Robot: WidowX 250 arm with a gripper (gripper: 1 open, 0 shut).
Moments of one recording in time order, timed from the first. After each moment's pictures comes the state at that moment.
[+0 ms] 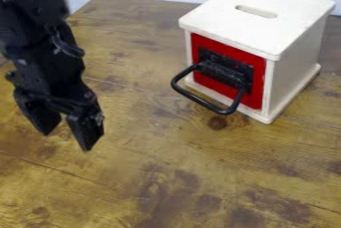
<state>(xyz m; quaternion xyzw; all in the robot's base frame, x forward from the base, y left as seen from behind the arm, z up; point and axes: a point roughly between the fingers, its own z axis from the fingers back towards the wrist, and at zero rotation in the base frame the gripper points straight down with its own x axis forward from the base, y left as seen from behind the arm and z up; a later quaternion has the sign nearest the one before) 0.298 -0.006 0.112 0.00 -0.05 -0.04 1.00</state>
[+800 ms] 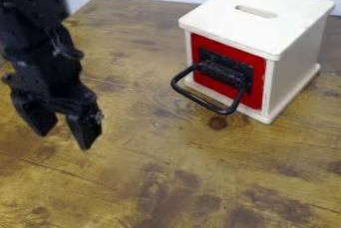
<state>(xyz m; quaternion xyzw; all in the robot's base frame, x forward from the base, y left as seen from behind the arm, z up) 0.302 0.003 0.117 0.00 -0.05 -0.01 1.00</state>
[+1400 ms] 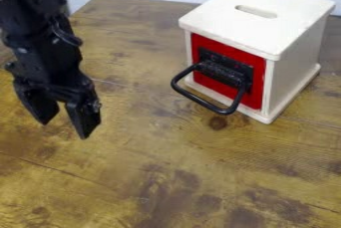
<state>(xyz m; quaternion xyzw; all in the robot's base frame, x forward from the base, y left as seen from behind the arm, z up) 0.309 0.003 0.114 0.00 -0.04 -0.03 1.00</state>
